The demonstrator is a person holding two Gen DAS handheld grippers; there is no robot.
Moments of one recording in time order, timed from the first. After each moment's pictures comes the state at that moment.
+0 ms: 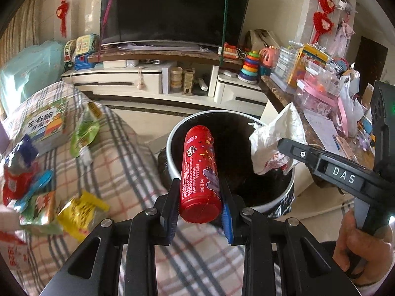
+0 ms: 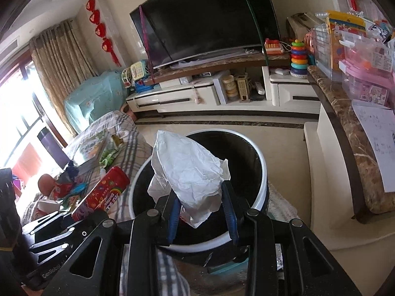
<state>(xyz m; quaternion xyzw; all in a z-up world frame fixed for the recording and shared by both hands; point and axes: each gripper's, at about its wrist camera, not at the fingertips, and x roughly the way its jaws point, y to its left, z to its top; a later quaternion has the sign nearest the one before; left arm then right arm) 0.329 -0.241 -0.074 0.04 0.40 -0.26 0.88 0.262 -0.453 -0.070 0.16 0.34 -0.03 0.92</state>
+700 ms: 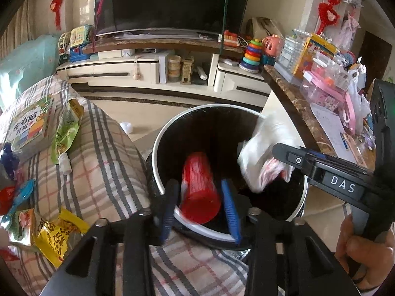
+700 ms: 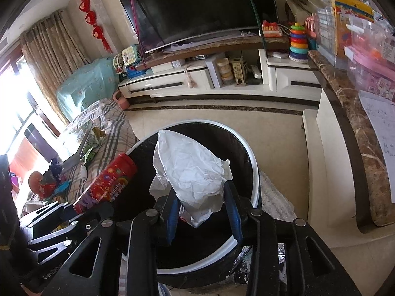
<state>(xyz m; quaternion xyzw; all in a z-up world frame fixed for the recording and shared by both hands) 0.366 -0.278 -0.091 0.04 0.42 -0.25 0.87 0.298 -0.476 -0.091 0.17 0.39 -0.03 0.90</state>
